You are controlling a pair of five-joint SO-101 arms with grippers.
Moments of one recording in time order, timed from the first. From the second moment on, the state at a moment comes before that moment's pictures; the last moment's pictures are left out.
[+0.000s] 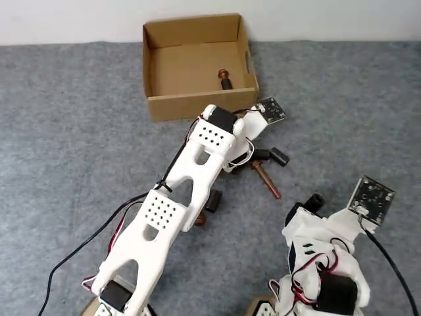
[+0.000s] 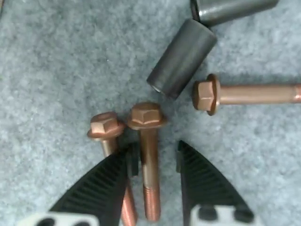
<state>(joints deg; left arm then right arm) 27.2 71.4 -74.0 98.3 -18.0 5.3 -94.3 66.5 82.0 -23.5</state>
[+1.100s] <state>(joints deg) 28.1 29.2 -37.6 99.1 -3.3 2.9 -94.4 66.5 82.0 -23.5</state>
